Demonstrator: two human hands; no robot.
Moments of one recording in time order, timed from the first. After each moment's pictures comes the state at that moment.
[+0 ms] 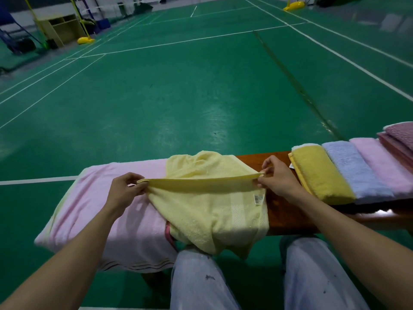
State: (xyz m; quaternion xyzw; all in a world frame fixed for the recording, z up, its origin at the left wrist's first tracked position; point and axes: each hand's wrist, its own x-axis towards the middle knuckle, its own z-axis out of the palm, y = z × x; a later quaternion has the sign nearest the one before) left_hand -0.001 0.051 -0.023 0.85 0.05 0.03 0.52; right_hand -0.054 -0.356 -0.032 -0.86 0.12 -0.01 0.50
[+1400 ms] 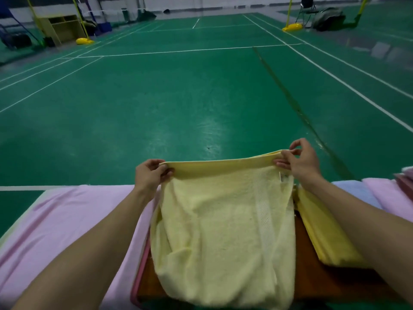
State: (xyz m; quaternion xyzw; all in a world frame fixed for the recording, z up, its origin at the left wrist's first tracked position) left_hand 0.130 -0.077 -0.031 0.65 0.13 0.04 0.75; right_hand 0.075 -0.442 -0.007 -0.75 0.17 -0.18 0.62
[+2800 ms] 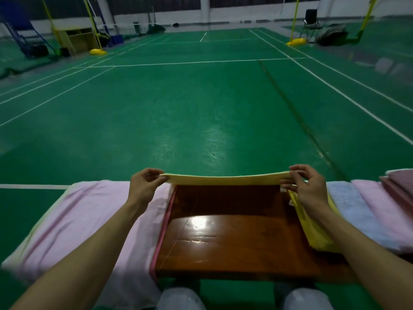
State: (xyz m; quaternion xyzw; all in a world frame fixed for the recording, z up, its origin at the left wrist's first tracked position) left_hand 0.056 -0.033 -0.001 0.77 0.05 0.09 0.63; right_hand -0.011 -0.424 -0.011 -0.74 0.12 -0.21 0.63
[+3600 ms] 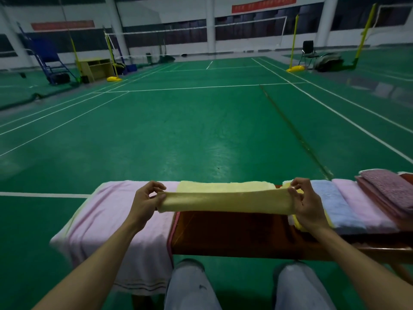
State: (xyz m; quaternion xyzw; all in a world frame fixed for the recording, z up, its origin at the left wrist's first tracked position) left_hand -0.062 0.001 0.023 0.79 -0.04 0.09 0.61; right_hand -0.116 -0.410 0.000 -0.86 -0.01 -0.32 0.40
